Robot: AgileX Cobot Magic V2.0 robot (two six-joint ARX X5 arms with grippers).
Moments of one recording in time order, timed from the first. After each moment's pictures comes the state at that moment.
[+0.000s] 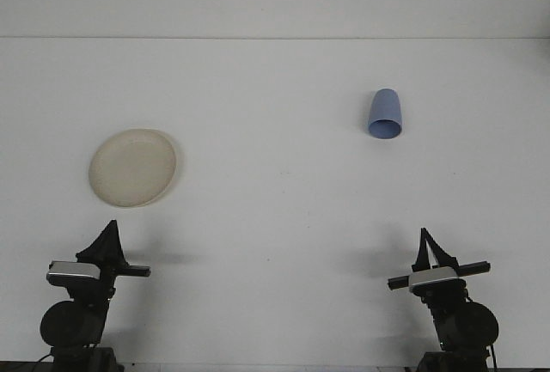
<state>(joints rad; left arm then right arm) -0.01 0.01 0.03 0.15 0.02 0.04 0.00 0.00 0.01 -0.05 -0.11 -0.31</state>
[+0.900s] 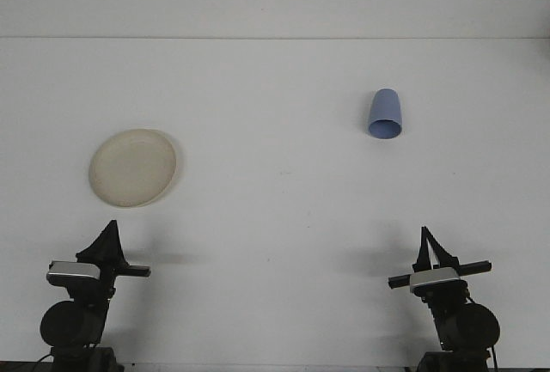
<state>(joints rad) -0.01 0.01 0.03 0.15 0.02 0.04 0.00 0.00 0.01 -0.01 -0.11 -0.30</state>
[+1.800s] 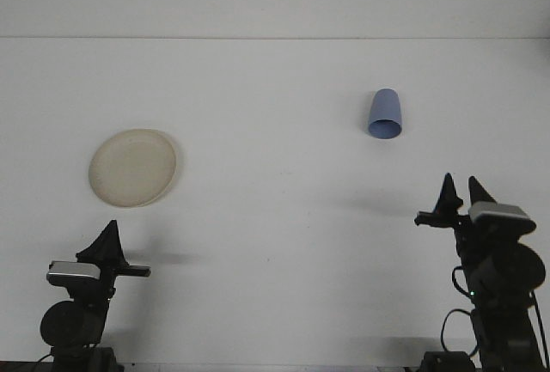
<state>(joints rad) -0.01 0.01 0.03 0.15 0.02 0.04 0.00 0.62 0.65 -0.11 0.00 0.20</state>
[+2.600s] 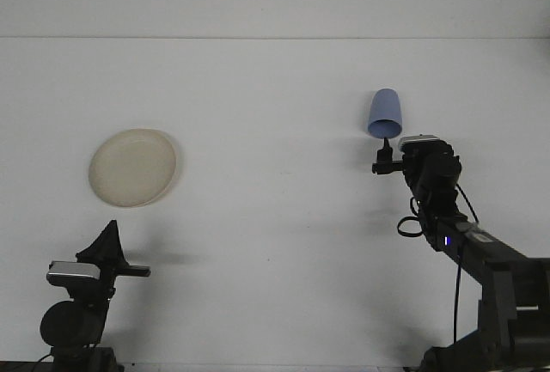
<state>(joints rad) -0.01 0.01 0.03 0.15 0.02 0.04 0.00 1.65 0.74 0.62 -0.06 -0.02</state>
